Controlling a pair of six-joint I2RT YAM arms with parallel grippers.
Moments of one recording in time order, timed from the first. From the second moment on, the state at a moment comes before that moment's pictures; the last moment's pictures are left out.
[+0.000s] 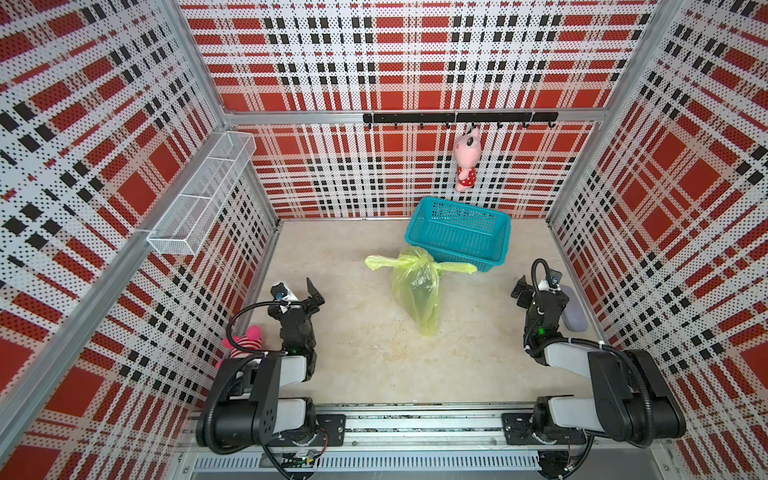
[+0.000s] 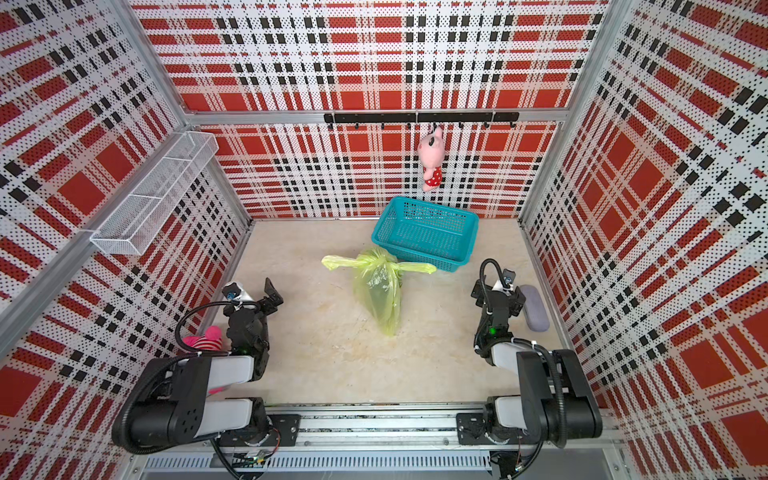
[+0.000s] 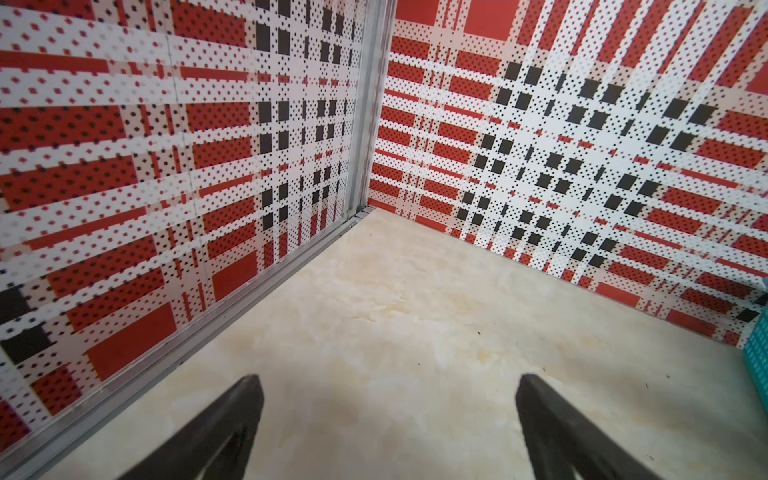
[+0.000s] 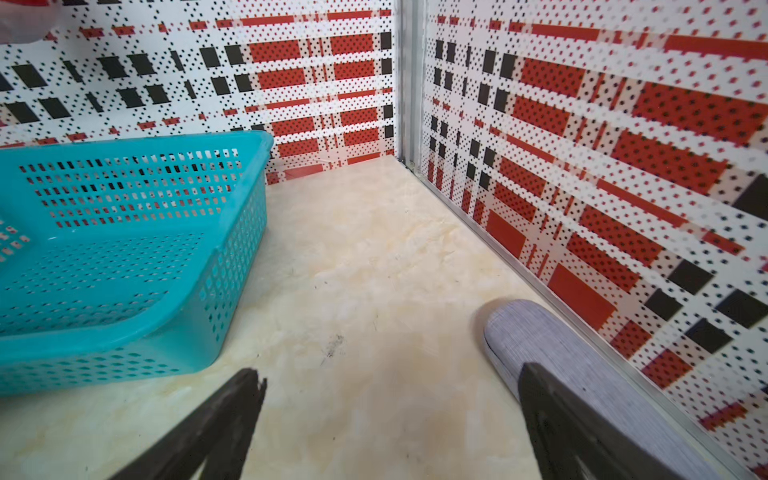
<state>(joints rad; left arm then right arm) 0.04 1.37 0.14 1.20 -0.33 -0.20 0.03 1.36 0.30 0.85 0.43 0.14</state>
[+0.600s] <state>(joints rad) 0.06 1.60 0.08 1.53 -0.10 -0.14 0.01 1.57 0.22 1.22 0.17 0.06</state>
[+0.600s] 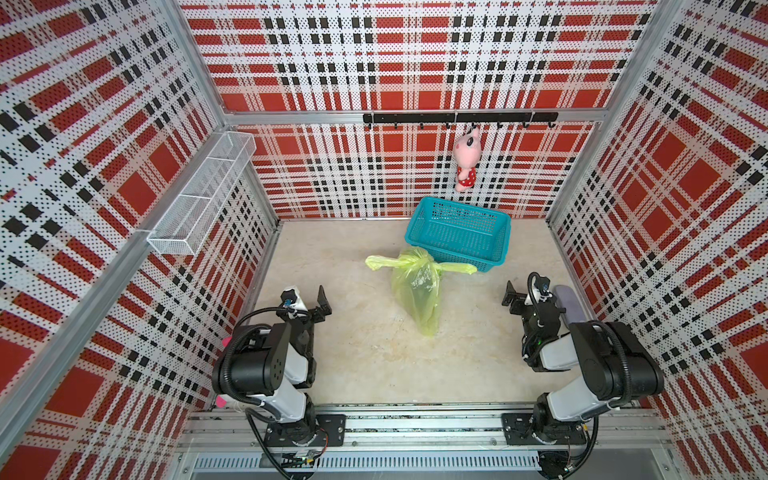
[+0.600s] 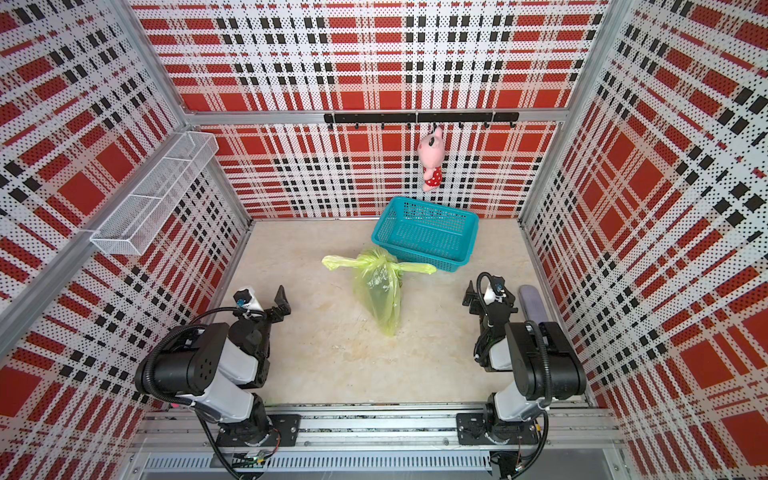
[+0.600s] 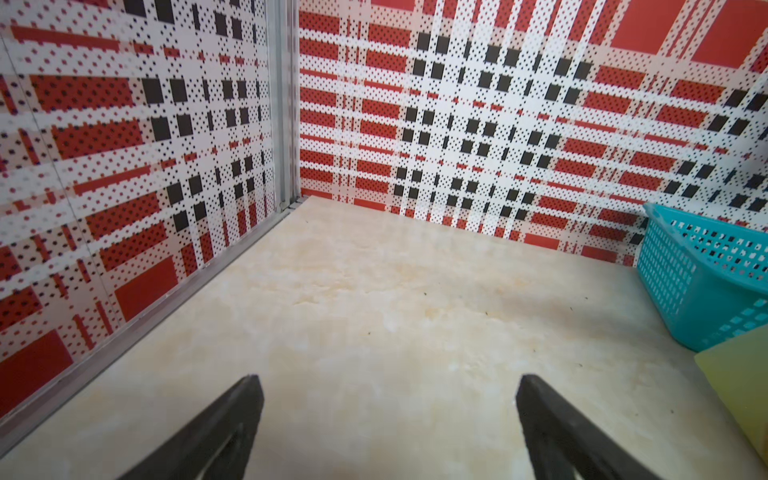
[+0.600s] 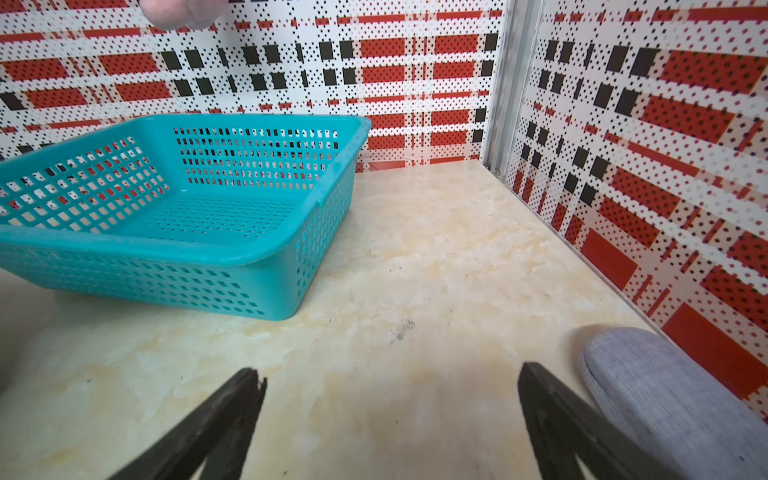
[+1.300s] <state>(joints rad) 0.01 1.59 0.21 1.39 -0.17 -0.08 0.04 1.57 0.26 1.17 0.22 0.04</state>
